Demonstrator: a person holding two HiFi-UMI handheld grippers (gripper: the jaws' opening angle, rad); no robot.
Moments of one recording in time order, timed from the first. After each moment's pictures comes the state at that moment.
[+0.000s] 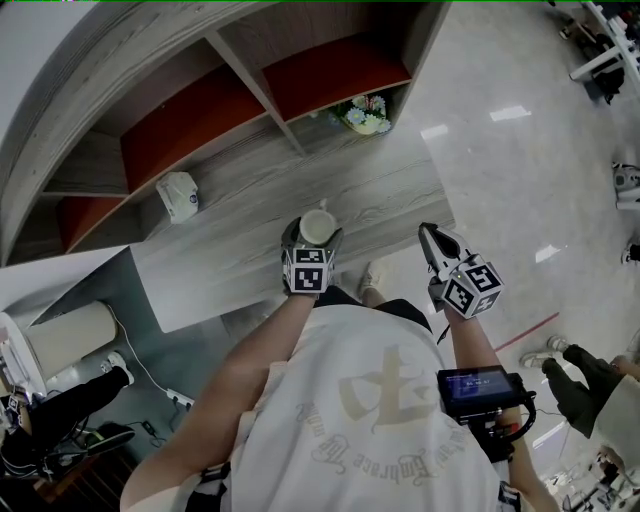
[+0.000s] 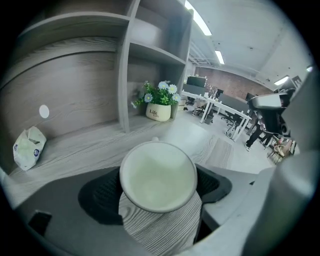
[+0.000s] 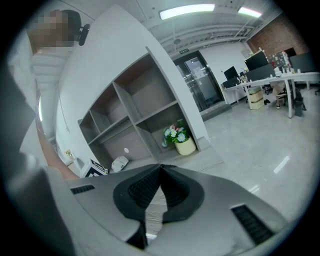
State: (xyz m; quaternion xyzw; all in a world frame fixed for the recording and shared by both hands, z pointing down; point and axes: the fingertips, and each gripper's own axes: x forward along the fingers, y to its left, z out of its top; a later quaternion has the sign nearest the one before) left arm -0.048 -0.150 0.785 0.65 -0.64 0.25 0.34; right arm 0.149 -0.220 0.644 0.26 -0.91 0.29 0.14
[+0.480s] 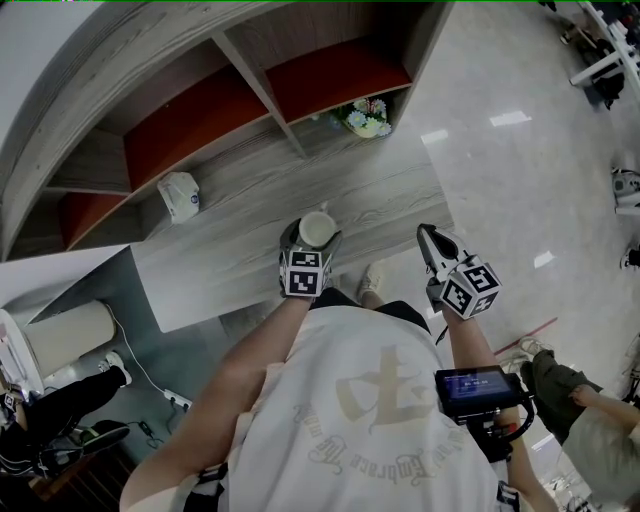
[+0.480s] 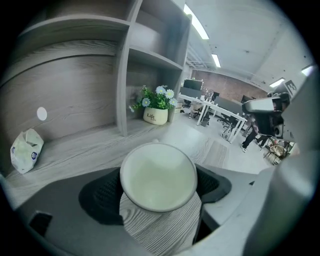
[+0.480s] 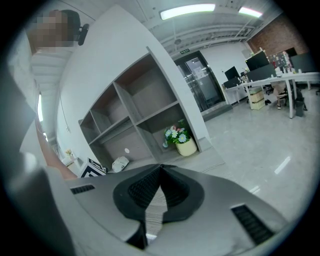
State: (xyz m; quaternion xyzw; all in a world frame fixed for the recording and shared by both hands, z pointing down) left arm -0.048 -0.148 0.769 0.66 -0.63 0.24 0.33; right arm 0.147 -0.220 0.642 0.26 -0.91 0.29 0.14
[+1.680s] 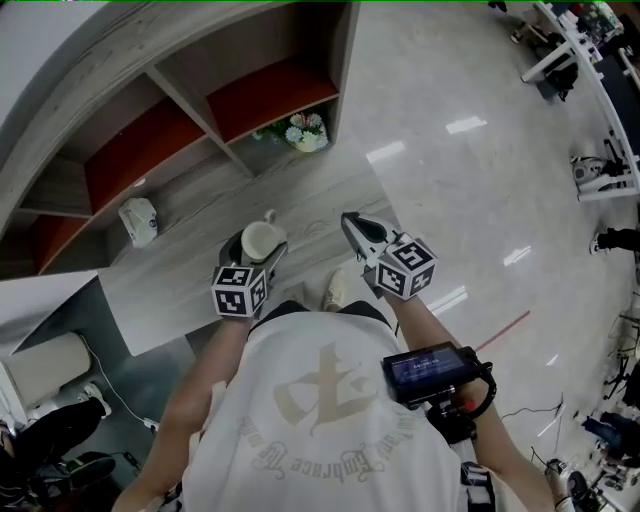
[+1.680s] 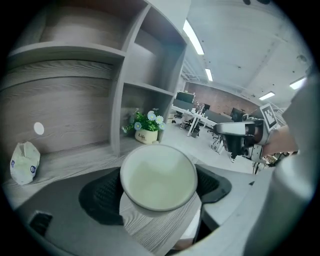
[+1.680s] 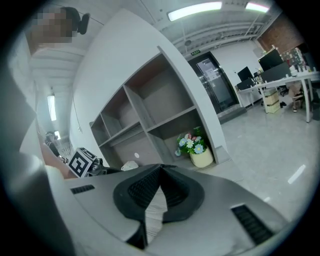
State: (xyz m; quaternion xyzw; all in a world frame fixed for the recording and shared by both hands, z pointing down) left arm -0.035 -0.153 0.680 0.71 -0.61 0.18 0.32; right arm 0.110 -0.230 0.611 0.20 -0.94 0.26 0.11
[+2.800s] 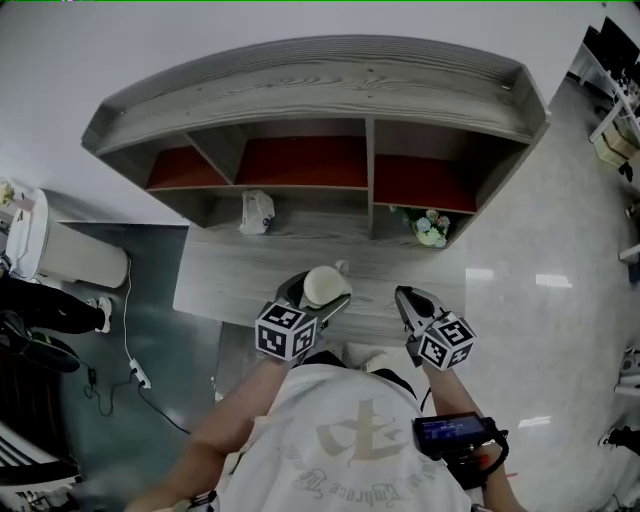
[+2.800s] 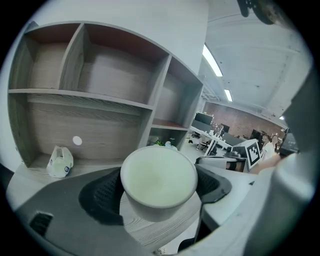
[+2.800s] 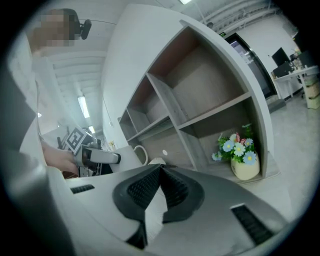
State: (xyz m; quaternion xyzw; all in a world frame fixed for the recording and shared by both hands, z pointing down) left arm -0.085 -0.110 0.562 0.63 -0.71 0.08 0.31; right arm 0.020 -0.202 0.577 0.01 -0.96 0.24 0.12
